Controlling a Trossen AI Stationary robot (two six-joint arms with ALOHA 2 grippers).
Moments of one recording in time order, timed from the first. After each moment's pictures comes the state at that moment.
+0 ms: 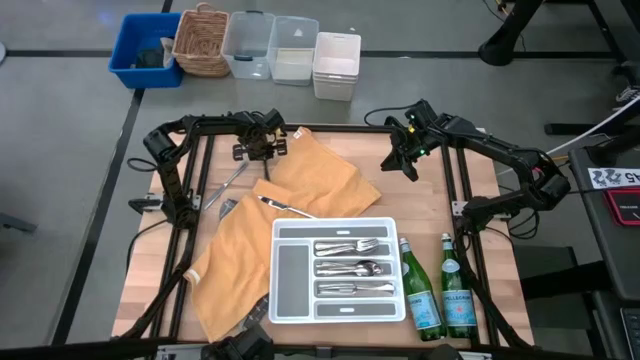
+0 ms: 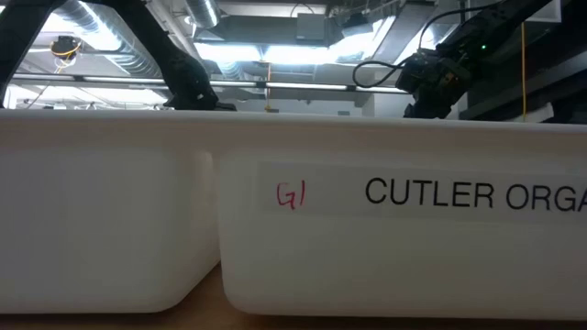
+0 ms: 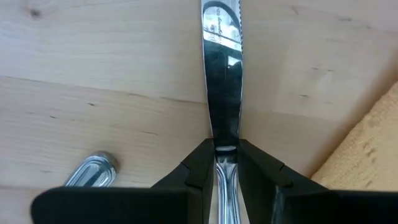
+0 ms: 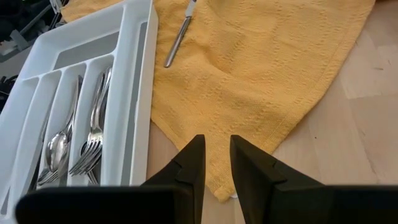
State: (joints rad) left arm 0.76 1.83 1.10 -0.71 -0.11 -0.93; right arm -0.84 1.34 0.93 -0.65 -0.80 -0.53
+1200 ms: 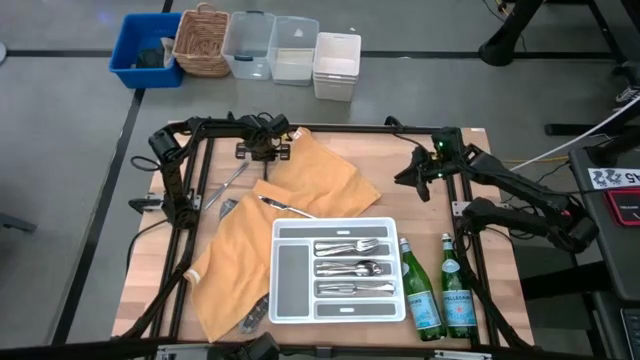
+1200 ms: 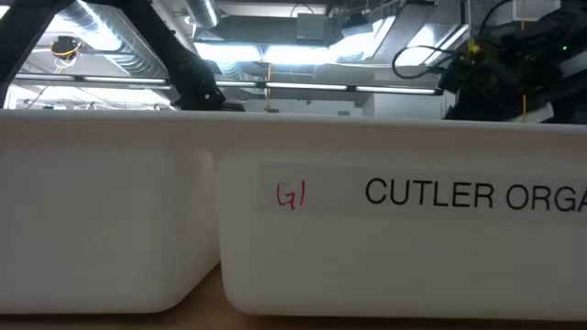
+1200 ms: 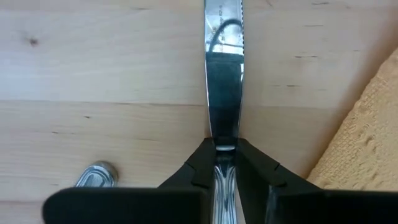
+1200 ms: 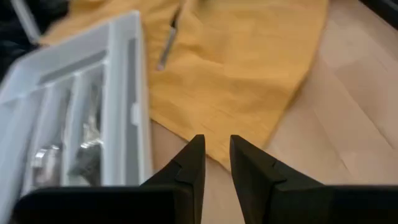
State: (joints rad) left arm 0.69 1.91 1.11 -0.71 -0.19 -0.87; right arm -0.84 0.89 0.52 -0.39 -0.74 -0.26
